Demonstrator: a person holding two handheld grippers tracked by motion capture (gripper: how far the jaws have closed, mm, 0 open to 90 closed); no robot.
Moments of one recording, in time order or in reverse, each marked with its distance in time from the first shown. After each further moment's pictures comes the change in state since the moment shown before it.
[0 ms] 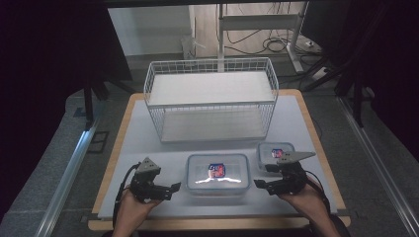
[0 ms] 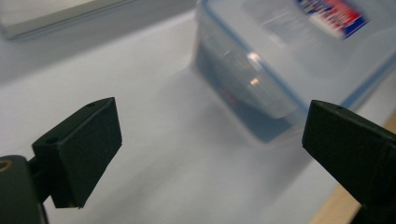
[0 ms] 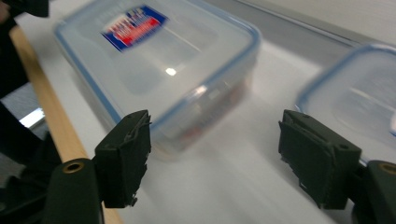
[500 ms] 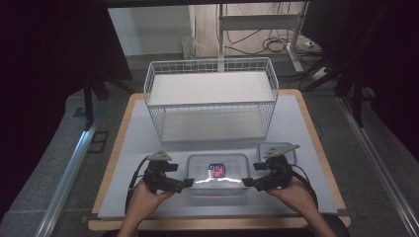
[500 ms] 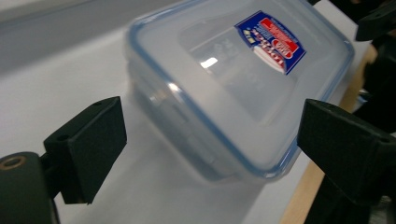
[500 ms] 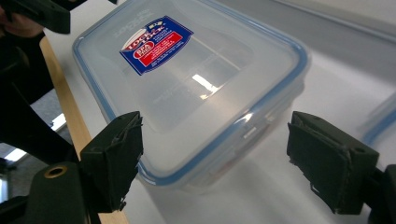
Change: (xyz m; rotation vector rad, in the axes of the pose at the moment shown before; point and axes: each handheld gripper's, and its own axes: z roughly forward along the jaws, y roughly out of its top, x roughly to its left) left arm -0.004 0.028 0.030 0.046 -0.212 -0.015; right arm 0.003 0.018 0.030 0.038 0.099 0.046
